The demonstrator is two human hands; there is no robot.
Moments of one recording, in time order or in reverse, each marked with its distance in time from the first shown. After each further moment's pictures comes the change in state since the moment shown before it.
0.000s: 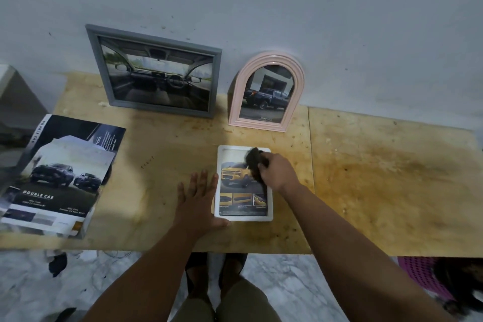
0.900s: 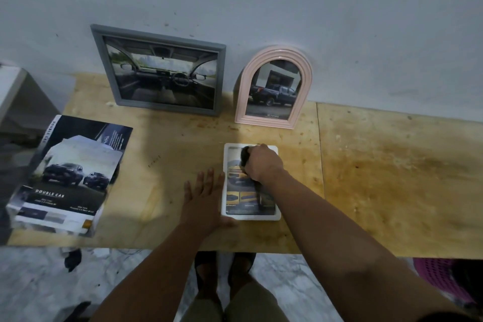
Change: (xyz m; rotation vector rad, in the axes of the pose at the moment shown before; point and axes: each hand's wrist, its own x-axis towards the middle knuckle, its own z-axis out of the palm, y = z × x) left_hand 0.003 0.004 -0.002 0.035 -0.042 -0.018; right_hand 0.030 -0.044 0.026 -0.246 -0.090 -0.015
